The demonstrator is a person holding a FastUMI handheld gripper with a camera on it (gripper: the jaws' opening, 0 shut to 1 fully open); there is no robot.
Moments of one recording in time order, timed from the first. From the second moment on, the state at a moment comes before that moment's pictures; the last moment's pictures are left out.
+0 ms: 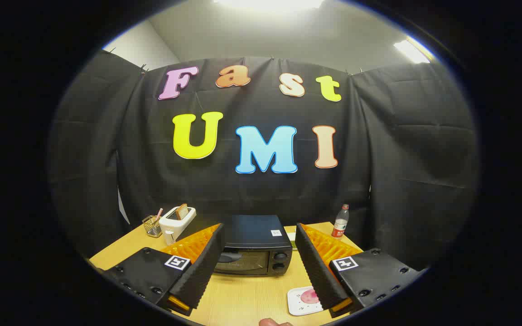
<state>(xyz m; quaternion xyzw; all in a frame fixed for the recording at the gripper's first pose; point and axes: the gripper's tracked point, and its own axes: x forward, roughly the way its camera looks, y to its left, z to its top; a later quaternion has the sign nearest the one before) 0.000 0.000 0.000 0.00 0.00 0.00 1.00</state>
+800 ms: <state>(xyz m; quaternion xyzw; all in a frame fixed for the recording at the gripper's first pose) 0.021 0.024 -0.006 -0.01 0.02 0.02 1.00</state>
